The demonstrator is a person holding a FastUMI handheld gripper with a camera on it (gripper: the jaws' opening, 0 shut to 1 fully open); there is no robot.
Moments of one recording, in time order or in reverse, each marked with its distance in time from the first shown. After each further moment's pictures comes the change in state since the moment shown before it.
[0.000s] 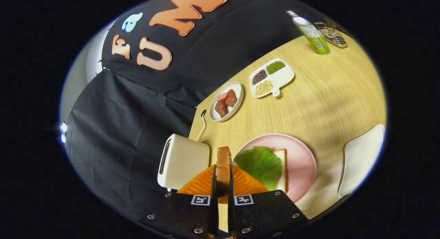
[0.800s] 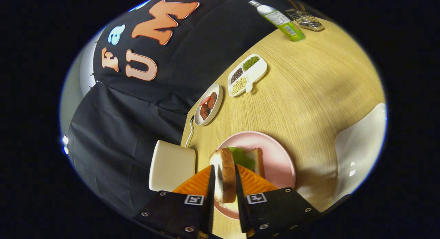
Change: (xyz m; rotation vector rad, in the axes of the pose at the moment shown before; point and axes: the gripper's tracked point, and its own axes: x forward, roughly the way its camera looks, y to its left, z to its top) arm 0.008 -0.051 -0.002 0.025 -0.073 -0.032
